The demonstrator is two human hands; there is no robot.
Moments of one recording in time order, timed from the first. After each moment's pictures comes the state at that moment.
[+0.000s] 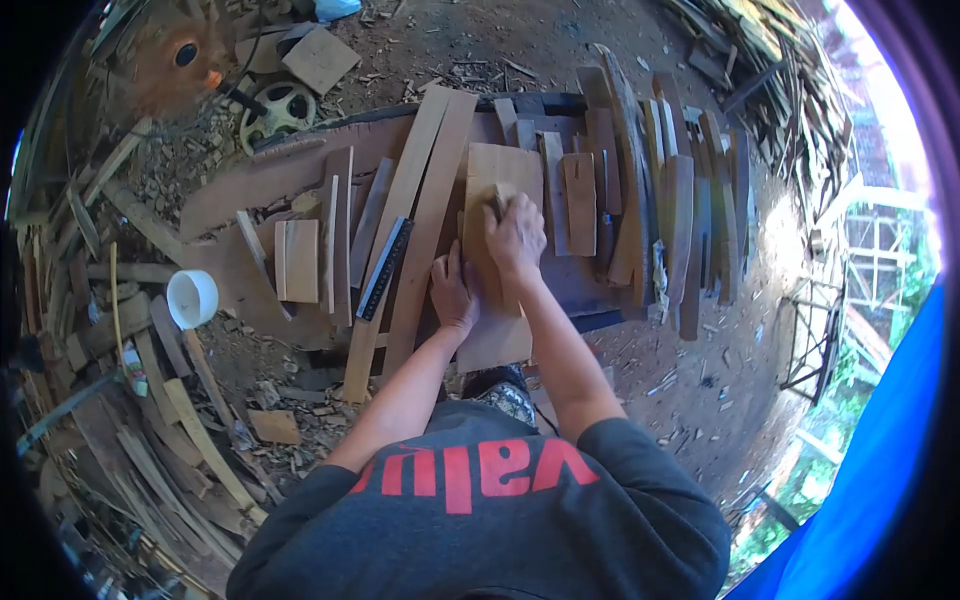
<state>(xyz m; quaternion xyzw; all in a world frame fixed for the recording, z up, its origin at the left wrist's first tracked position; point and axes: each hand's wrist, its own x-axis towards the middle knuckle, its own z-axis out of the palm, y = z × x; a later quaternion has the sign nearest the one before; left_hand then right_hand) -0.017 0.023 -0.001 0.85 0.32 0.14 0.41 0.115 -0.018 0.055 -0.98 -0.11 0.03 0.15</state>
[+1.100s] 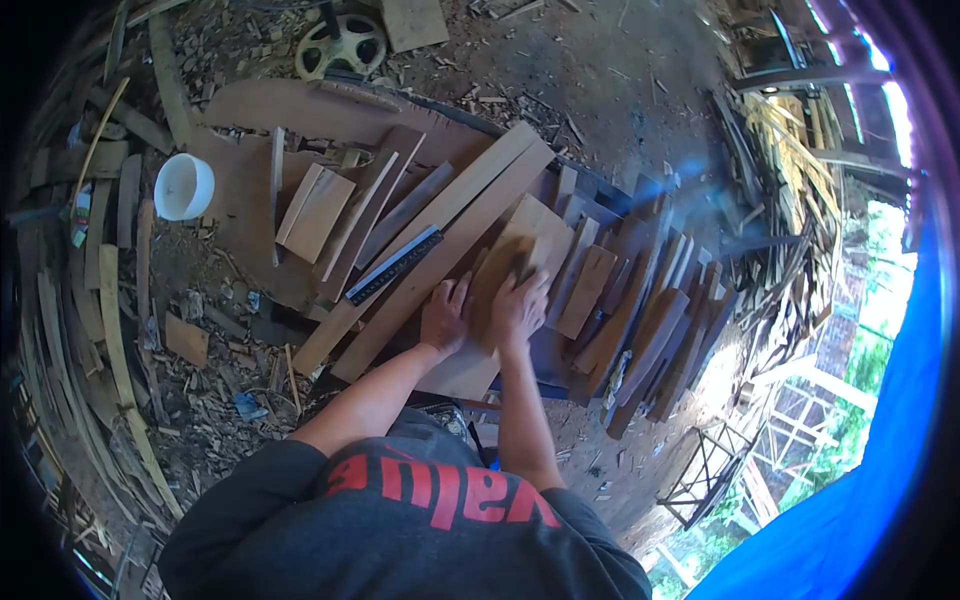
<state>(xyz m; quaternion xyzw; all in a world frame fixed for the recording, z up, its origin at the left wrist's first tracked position) -0.021 0.023 -0.003 0.84 0.35 0.14 0.39 0.095 -0.031 0.040 -0.99 -0.17 -0.02 0.03</state>
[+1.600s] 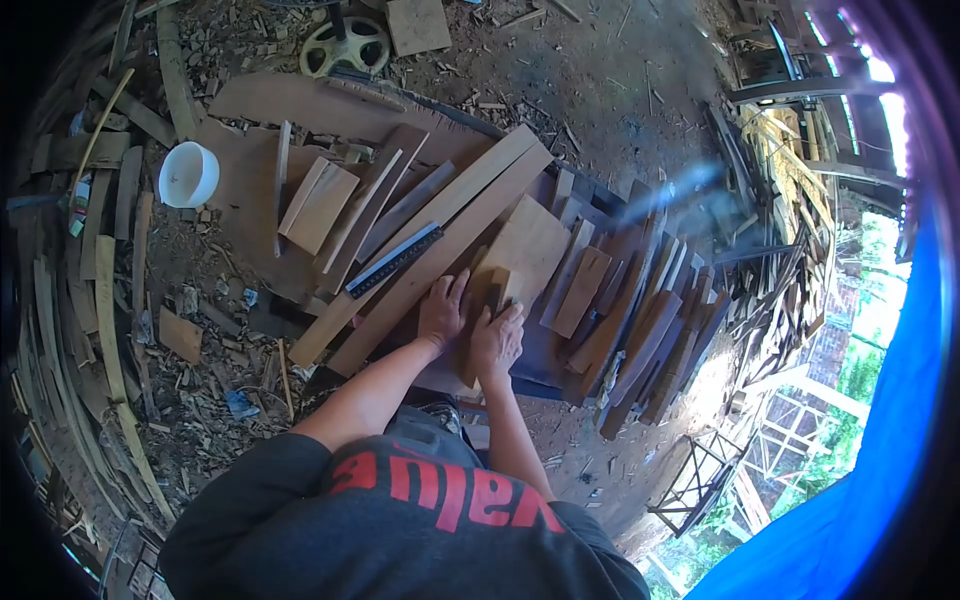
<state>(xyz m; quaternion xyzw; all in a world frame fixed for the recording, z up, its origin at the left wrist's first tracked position) -0.021 0.021 -0.006 0.84 0.34 0.13 0.40 0.039 -0.055 0.059 -0.98 -0.17 0.08 0.01</state>
